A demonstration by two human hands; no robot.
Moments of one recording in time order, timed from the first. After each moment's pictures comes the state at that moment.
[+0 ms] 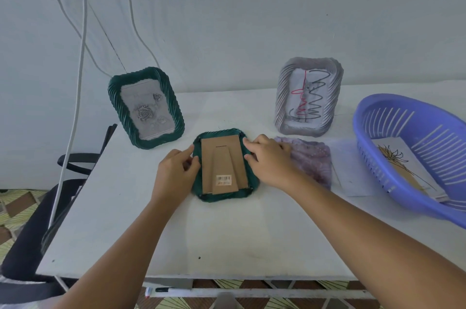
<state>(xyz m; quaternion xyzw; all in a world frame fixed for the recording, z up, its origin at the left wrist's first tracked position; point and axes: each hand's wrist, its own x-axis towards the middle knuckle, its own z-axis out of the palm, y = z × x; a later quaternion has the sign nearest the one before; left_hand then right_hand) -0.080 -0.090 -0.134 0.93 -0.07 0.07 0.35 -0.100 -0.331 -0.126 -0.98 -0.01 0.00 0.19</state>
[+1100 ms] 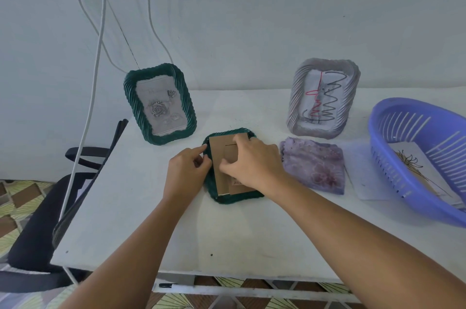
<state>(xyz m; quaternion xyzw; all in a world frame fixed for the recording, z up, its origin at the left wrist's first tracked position) -0.081 -0.089 -0.134 0.91 -0.06 0.09 0.39 -0.101 -0.260 -0.096 -0.98 0.02 -0.02 0.18</state>
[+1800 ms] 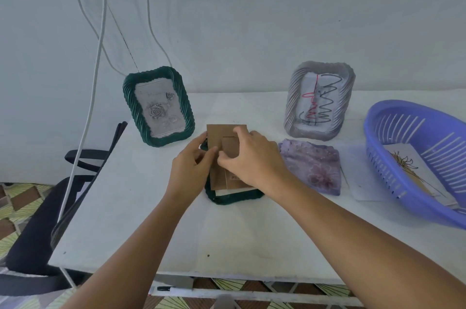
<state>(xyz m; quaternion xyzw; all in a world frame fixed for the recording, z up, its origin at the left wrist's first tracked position) -0.098 -0.107 -0.105 0.83 -0.06 0.02 0.55 -0.118 -0.266 -0.066 -0.97 0.02 -0.06 0.25</state>
